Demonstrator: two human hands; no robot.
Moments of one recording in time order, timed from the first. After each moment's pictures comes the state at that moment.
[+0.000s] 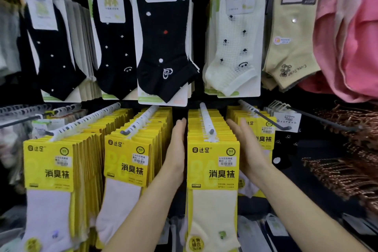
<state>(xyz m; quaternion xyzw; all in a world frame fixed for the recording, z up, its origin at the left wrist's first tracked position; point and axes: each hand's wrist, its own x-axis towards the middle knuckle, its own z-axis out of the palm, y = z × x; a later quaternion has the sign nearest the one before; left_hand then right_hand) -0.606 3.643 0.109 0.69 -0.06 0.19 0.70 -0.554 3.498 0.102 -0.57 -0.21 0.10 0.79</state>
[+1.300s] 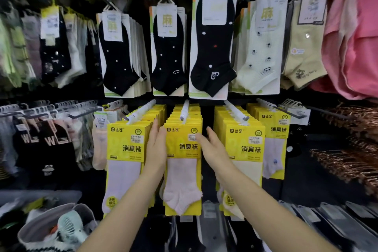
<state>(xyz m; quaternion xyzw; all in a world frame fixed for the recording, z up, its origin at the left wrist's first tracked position) -0.680 3.761 0.084 0.65 0.01 0.35 0.67 -0.655 3.624 0.088 -0.71 -0.19 0.02 0.67</state>
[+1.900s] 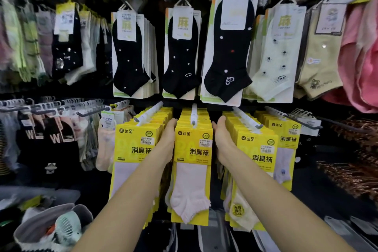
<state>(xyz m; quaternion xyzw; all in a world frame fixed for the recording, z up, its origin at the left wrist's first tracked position) -0.637 3.780 0.115 0.59 0.11 0.17 0.78 -0.613 3.647 0.124 -0.66 -0.04 0.11 0.74</state>
